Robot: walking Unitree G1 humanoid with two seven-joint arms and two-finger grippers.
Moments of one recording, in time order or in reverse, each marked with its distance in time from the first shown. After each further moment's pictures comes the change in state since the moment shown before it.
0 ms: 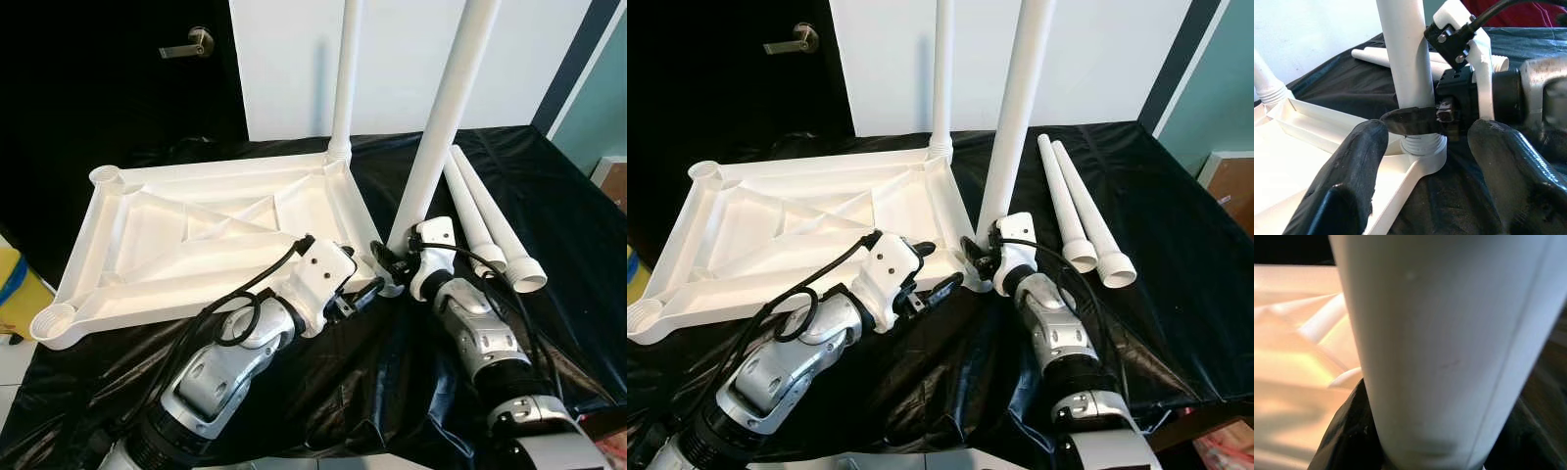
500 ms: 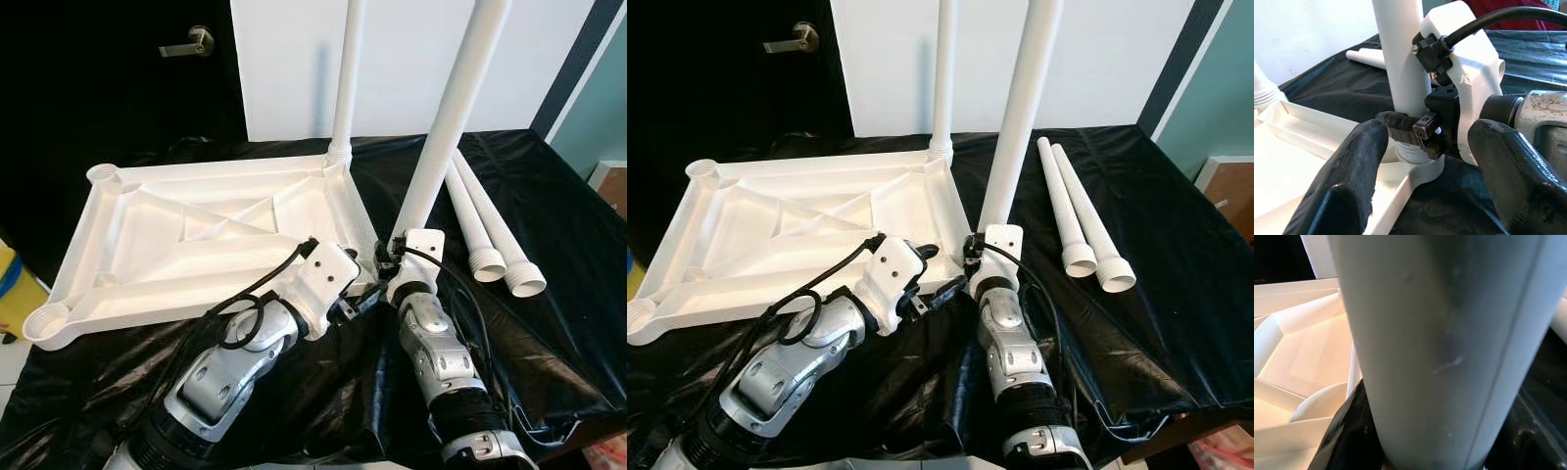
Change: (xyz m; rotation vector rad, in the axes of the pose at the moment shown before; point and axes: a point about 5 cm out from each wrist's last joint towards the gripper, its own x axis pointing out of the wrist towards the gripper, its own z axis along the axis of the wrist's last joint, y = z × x) left arm 0.003 -0.006 0.001 -0.011 -0.010 -0.014; right arm -0.008 0.034 0.000 0.099 -0.030 -0.306
